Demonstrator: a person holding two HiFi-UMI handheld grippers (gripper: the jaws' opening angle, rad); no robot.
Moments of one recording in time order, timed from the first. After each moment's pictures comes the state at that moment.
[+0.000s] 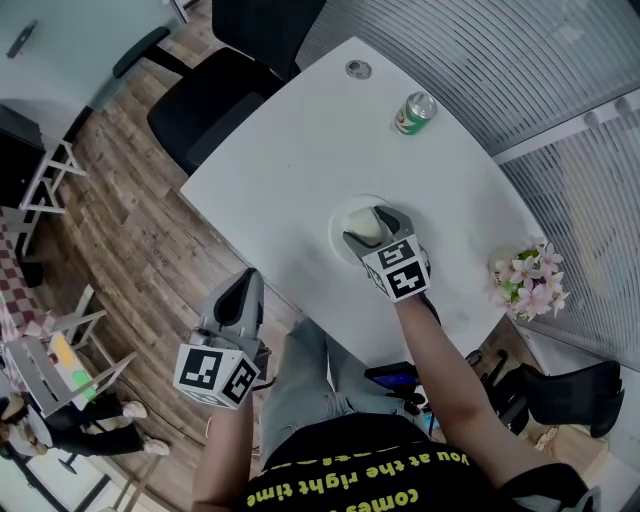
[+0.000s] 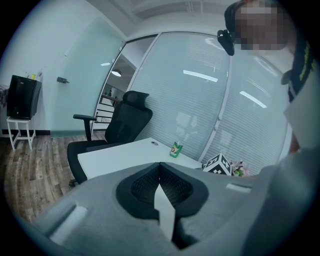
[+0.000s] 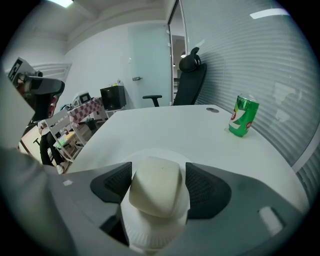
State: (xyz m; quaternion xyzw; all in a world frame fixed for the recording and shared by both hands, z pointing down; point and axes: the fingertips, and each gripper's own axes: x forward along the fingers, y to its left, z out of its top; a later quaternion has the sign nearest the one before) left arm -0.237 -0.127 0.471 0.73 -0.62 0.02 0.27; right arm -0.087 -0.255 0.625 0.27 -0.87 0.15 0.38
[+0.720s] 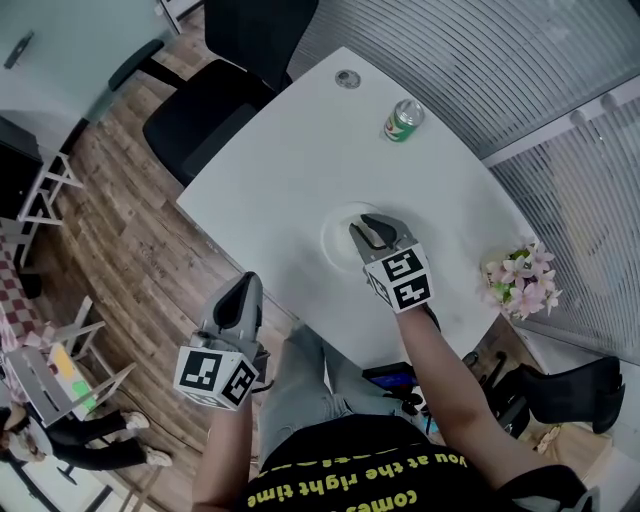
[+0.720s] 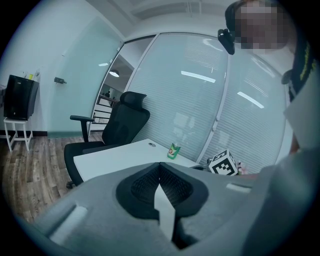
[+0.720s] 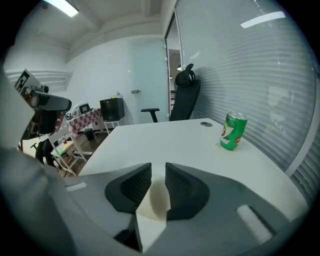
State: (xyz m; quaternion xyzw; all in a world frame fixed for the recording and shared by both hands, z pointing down) left arm -0.231 -0.134 0.463 0.74 -0.61 0.02 0.27; right arm -0.085 -0.263 0.578 0.29 -0.89 0.13 0.32
